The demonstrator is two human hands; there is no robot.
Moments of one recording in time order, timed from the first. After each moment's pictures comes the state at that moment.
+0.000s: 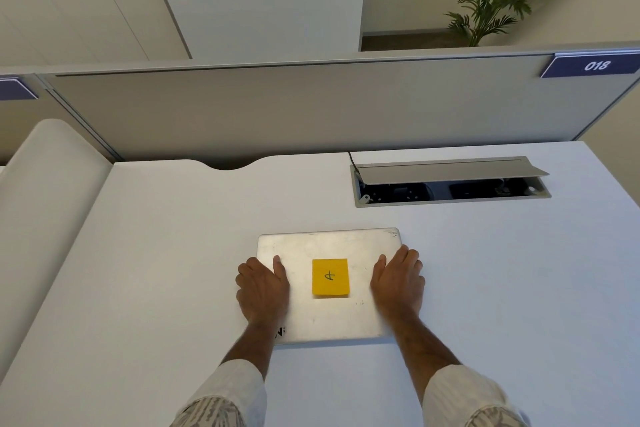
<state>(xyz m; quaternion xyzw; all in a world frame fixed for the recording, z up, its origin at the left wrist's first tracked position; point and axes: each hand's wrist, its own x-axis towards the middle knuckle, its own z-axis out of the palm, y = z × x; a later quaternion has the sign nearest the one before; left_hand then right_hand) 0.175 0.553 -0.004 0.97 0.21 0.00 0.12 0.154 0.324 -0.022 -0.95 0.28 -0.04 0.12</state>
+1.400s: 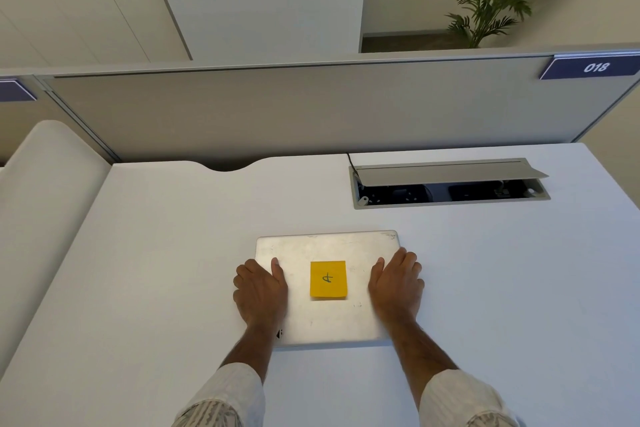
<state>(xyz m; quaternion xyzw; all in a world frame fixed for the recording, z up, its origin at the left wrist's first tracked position) 0.176 0.552 -0.009 0.97 0.21 0.02 0.11 0.154 0.326 -0.020 -0.95 0.28 -0.04 0.11</state>
